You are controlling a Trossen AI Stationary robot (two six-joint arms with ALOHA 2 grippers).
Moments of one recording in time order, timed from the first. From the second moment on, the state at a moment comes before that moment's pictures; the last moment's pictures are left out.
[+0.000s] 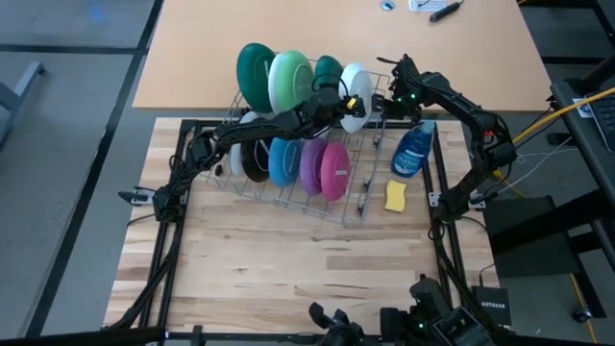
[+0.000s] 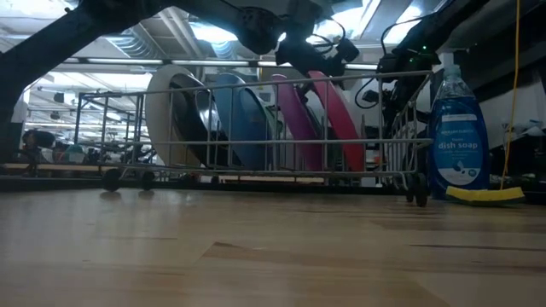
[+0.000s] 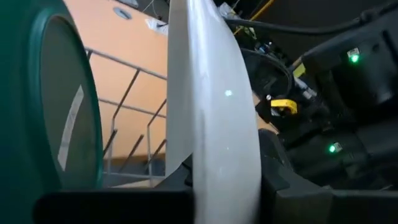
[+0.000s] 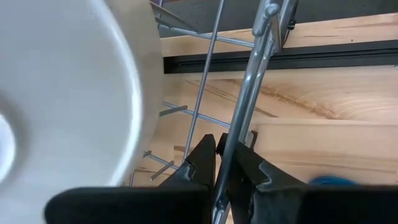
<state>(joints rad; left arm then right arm) 0.40 2.26 2.04 0.03 -0.45 -0.71 -1.06 1.63 1.34 -0.91 -0.28 0.56</state>
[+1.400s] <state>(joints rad) 0.42 2.26 2.04 -0.04 -0.49 -0.78 -1.06 1.63 1.34 -0.91 -0.27 0.57</state>
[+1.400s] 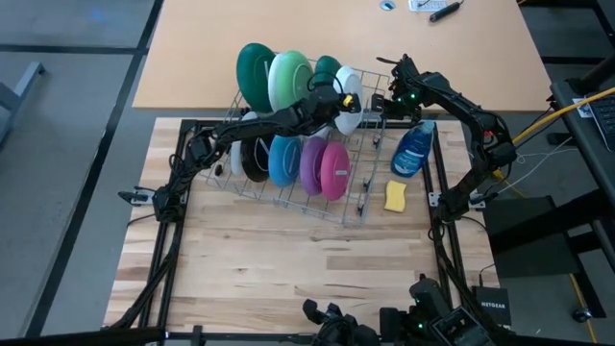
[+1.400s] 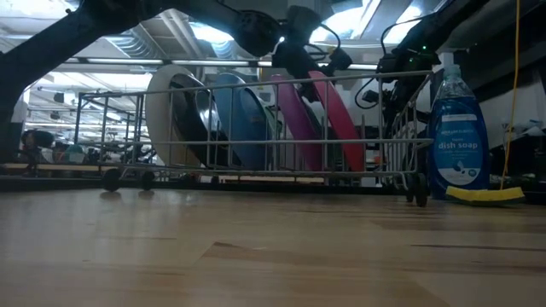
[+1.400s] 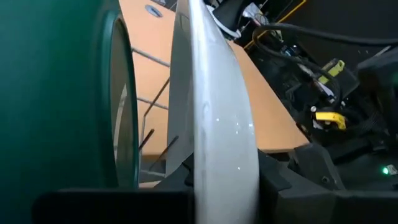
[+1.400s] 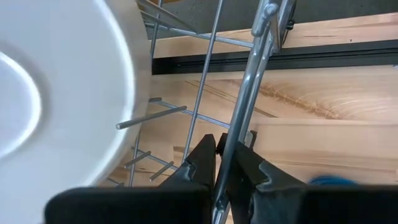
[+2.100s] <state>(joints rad) 0.46 2.26 2.04 0.06 -0.48 -0.77 -1.06 1.63 1.34 -0.90 -0.27 0.57</state>
